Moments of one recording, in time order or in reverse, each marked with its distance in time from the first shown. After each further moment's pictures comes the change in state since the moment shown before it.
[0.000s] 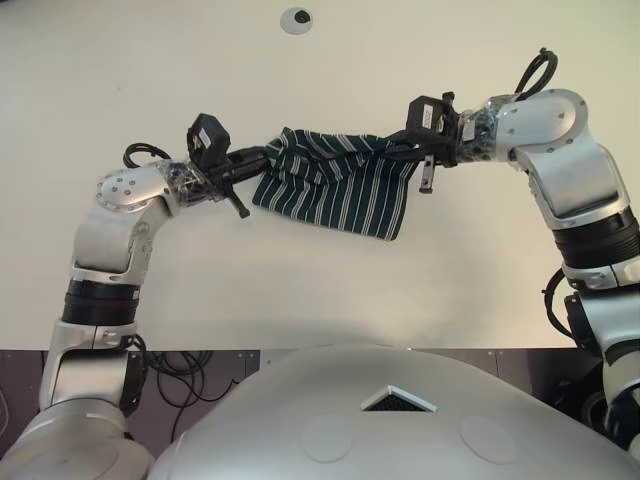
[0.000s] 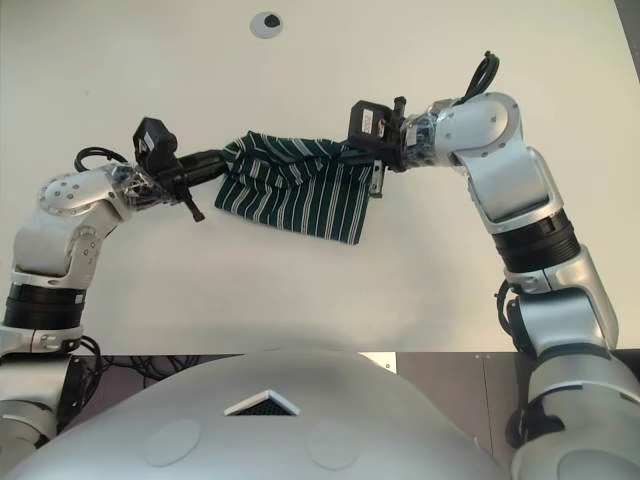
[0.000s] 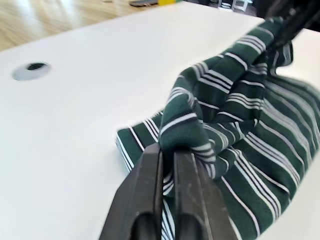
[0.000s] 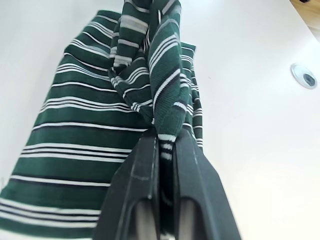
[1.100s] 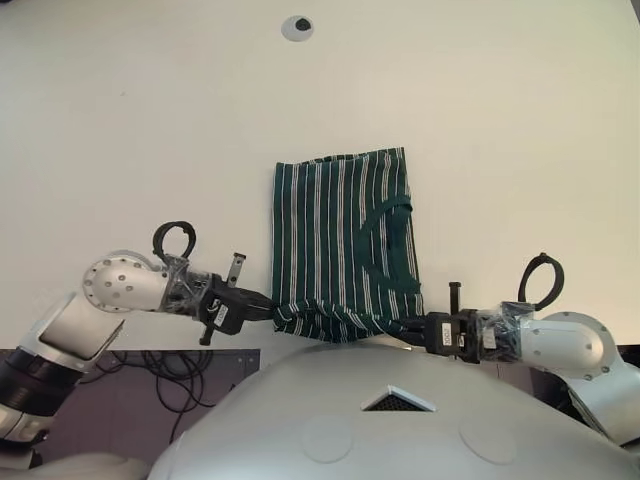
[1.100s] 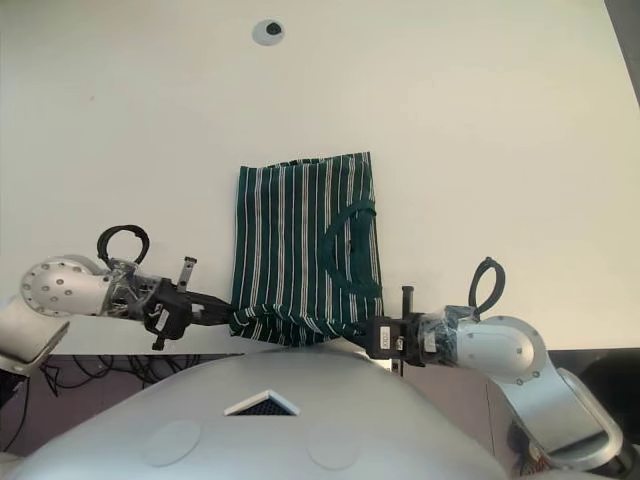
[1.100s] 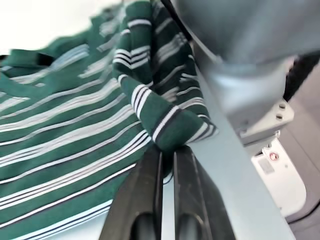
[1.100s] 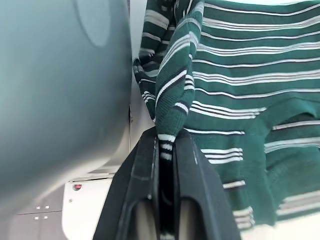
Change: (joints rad) left arm 0.436 0.461 -0.195 -0.322 0.150 -0.678 -0.396; right arm 1.113 -0.296 -0.180 -0.922 0.019 0.045 -0.116
